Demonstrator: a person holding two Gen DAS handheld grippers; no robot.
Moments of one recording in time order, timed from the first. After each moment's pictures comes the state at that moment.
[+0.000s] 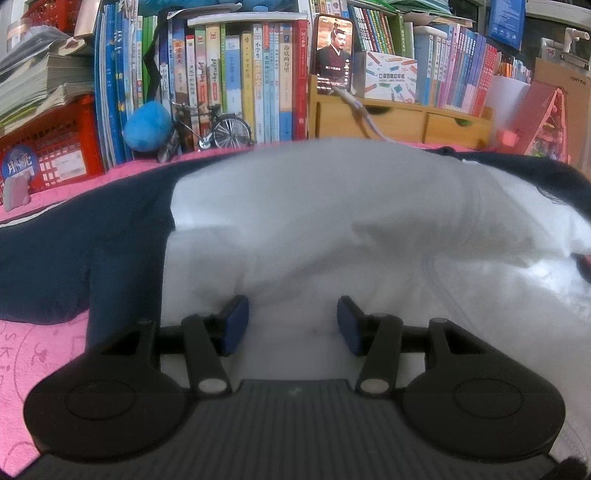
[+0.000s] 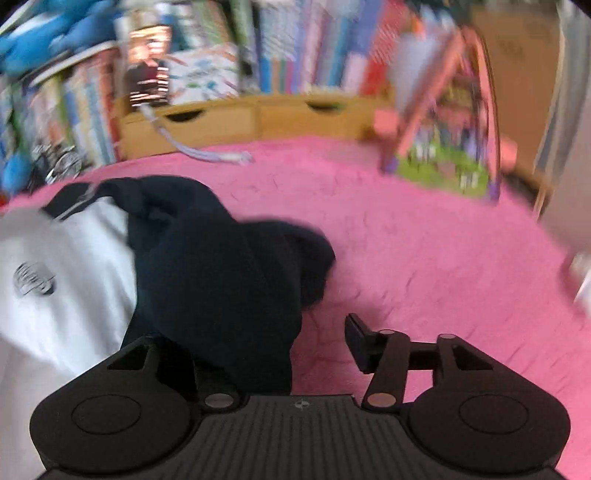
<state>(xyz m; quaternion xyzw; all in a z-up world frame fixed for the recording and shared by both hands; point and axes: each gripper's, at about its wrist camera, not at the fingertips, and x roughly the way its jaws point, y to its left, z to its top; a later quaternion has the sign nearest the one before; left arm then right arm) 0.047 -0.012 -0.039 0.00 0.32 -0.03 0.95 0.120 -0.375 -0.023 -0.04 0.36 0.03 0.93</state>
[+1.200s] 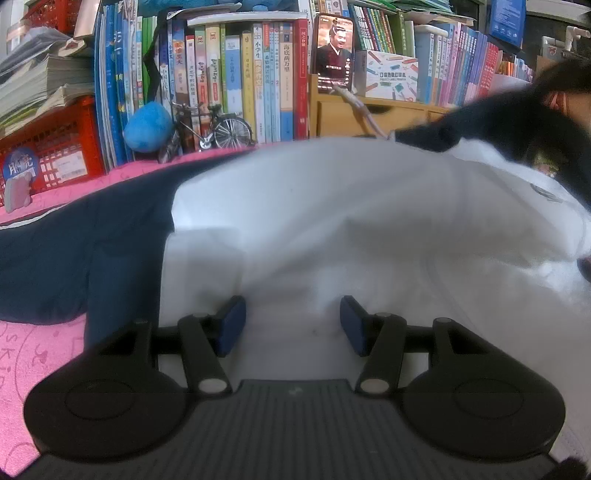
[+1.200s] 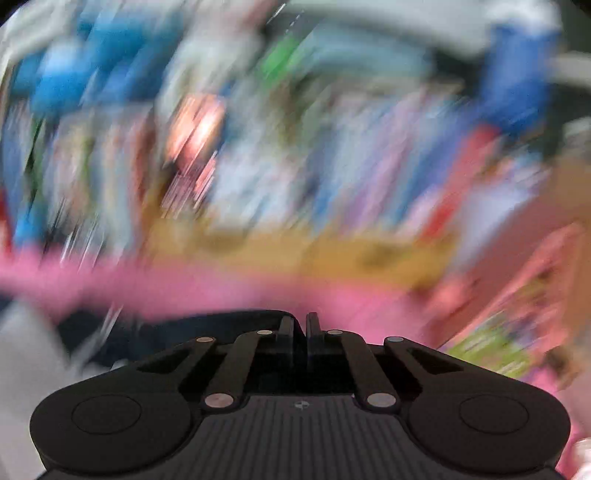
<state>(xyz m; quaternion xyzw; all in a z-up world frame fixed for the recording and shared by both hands) 0.048 -0.014 -0.036 0.00 0.33 -0.03 0.94 0.234 -0.340 0.084 -0.06 0.21 0.05 0.97</state>
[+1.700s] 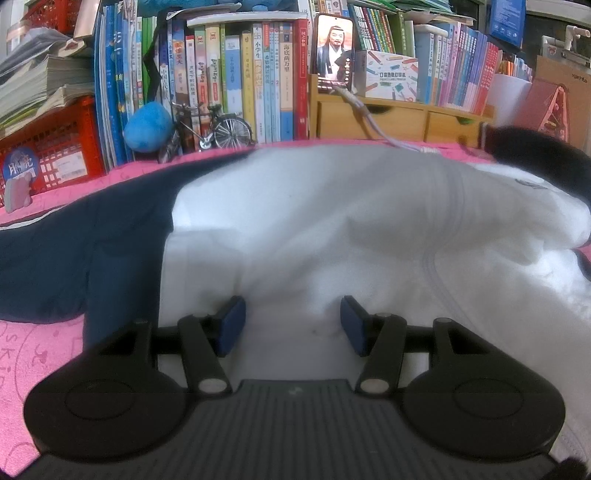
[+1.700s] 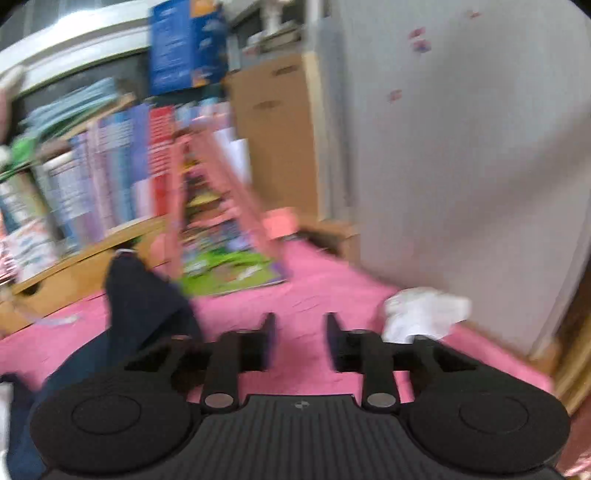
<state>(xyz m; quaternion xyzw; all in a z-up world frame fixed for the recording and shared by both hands) 0.048 -0.015 -0.037 0.01 0.33 -0.03 0.94 0.129 -0.557 0.037 0.11 0.25 -0.15 0.95</state>
